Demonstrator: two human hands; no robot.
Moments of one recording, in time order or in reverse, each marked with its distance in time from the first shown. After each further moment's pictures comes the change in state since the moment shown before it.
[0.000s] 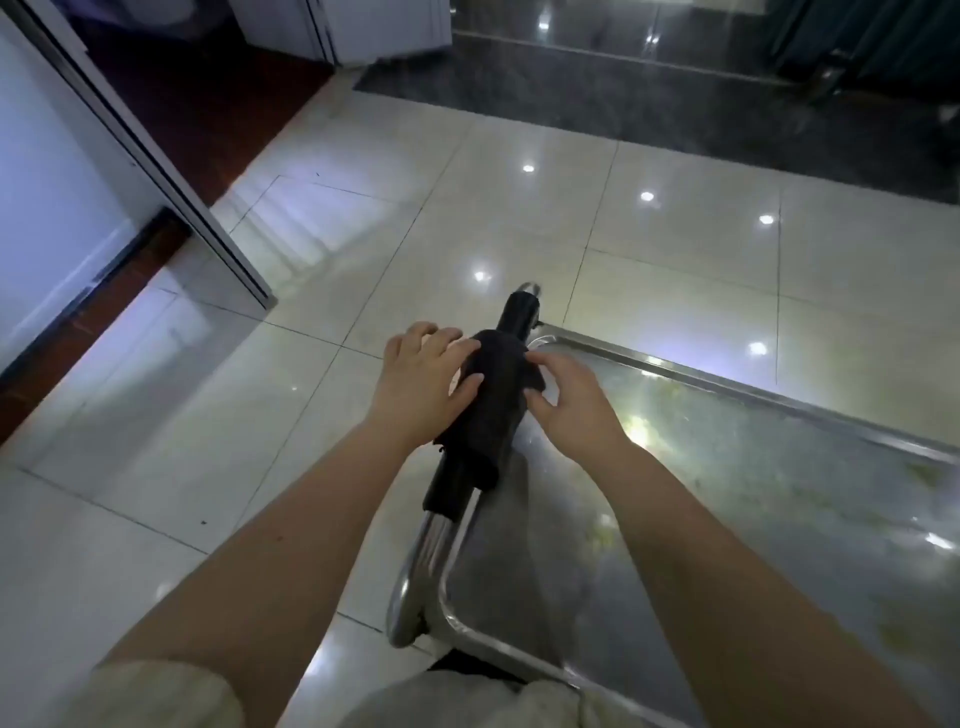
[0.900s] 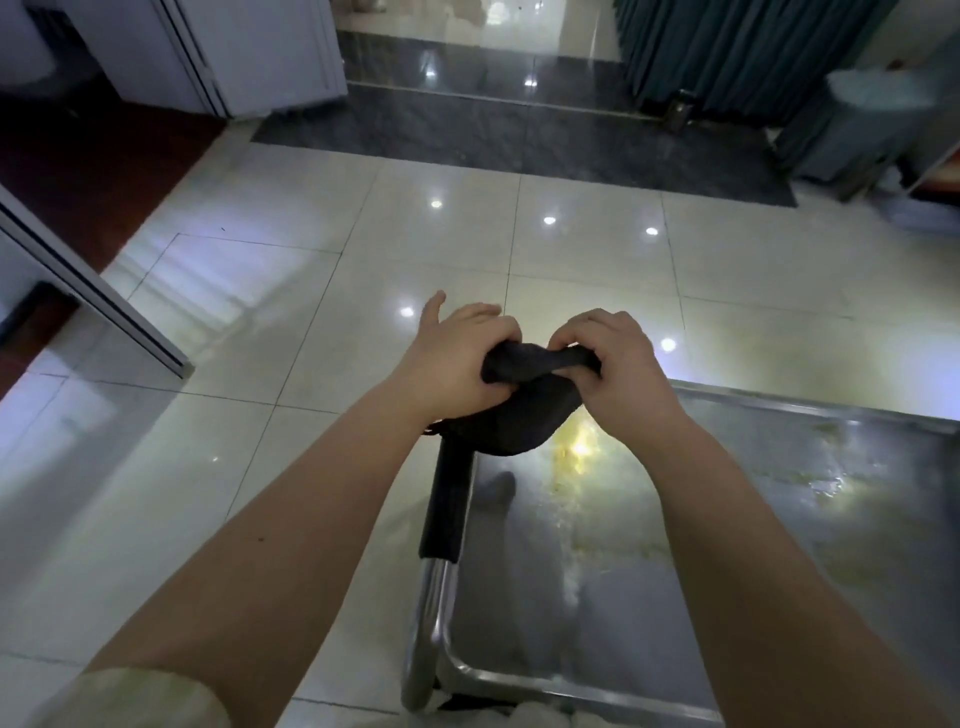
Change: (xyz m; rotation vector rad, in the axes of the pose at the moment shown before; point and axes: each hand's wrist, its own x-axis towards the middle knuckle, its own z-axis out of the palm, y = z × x) left_hand 0.064 0.040 -0.059 -0.299 -0.129 0.384; right_hand -0.020 -0.044 -0.083 -0.197 0.355 -0.182
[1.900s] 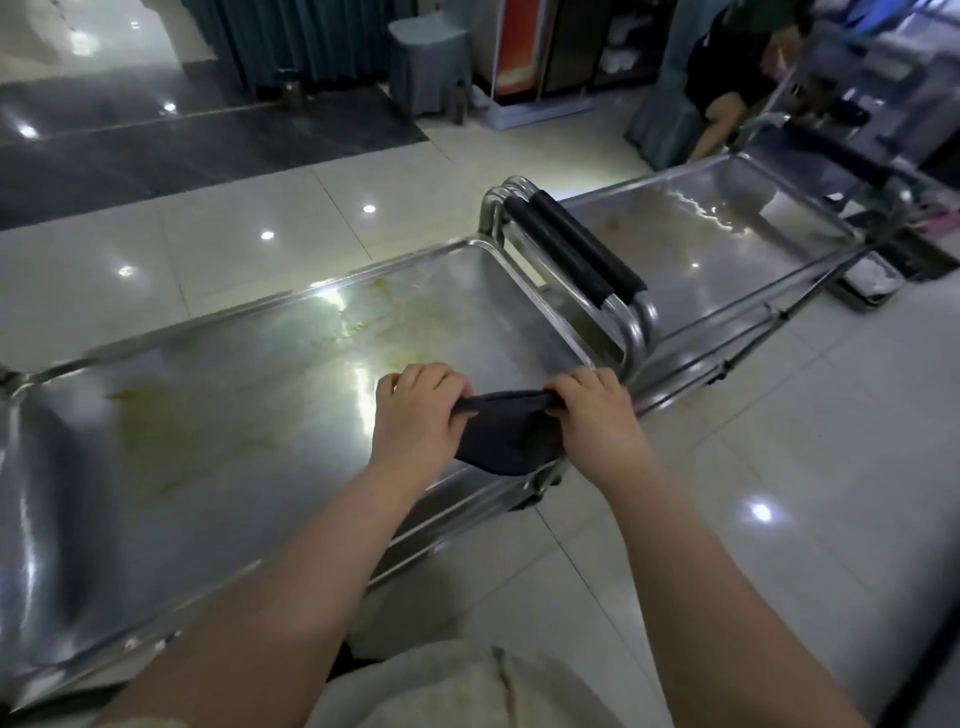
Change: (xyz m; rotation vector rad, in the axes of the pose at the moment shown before) left_hand -0.074 0.471 0.255 -0.061 0.089 0.385; right_hand -0.485 0.147 -0.277 -0.588 0.084 0.761
